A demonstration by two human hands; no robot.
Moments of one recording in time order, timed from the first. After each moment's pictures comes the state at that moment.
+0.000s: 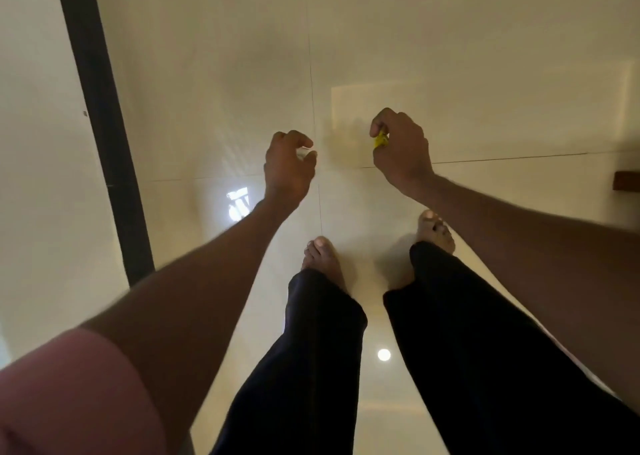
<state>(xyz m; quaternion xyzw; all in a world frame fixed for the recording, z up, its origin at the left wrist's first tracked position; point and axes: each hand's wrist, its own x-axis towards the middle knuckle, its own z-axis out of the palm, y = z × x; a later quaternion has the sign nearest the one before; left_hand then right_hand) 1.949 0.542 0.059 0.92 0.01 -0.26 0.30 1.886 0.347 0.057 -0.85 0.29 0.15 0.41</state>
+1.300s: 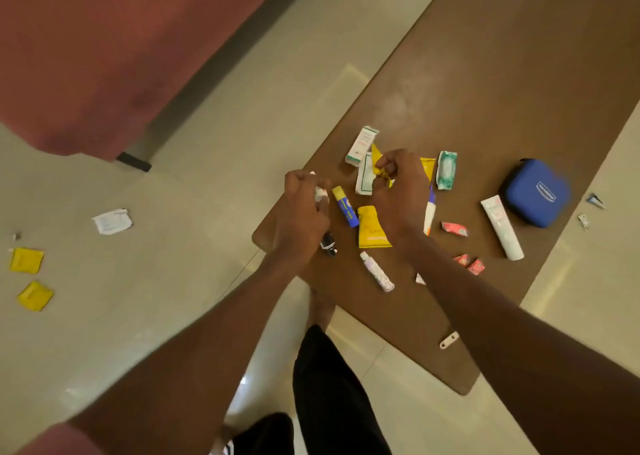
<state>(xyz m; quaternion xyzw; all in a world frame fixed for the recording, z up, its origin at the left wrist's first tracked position) 1.627 -0.109 0.450 0.77 -0.49 -0.33 0.26 1.473 -0.174 0.469 -0.63 0.67 -0.27 0.28</state>
